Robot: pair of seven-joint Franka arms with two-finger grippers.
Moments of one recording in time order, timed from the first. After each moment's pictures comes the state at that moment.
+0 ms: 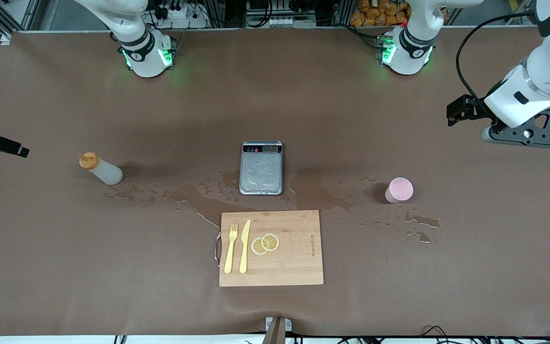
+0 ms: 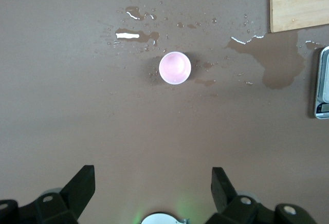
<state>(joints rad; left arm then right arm) -0.13 0.09 -0.08 -1.50 0.01 1.47 -0.06 -0.32 0.16 0.08 -1.54 0.12 1.55 0.08</state>
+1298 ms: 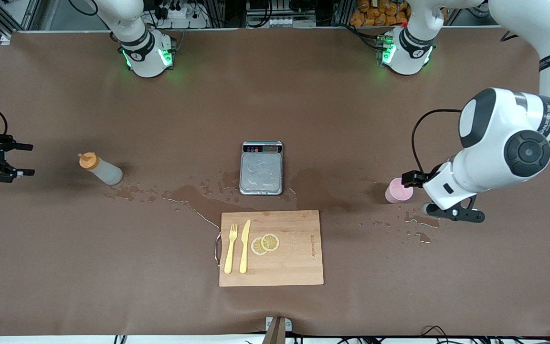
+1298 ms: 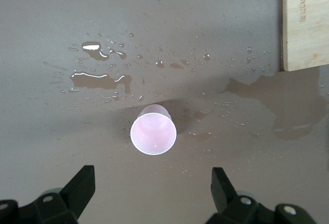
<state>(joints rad) -0.15 0.41 -0.10 -1.50 -0.01 1.77 -0.06 -0.64 0.53 0.08 -1.54 0.49 1.45 0.49</state>
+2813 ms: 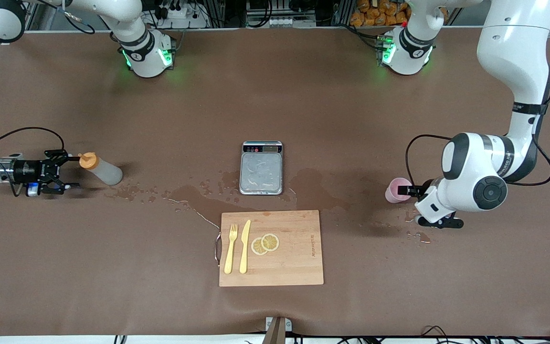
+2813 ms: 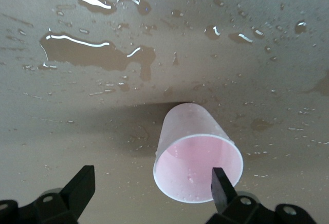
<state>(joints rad) -0.07 0.54 -0.09 -1.71 -0.01 1.97 -0.07 -0.71 0.86 0.10 -1.54 0.70 1.41 0.57</state>
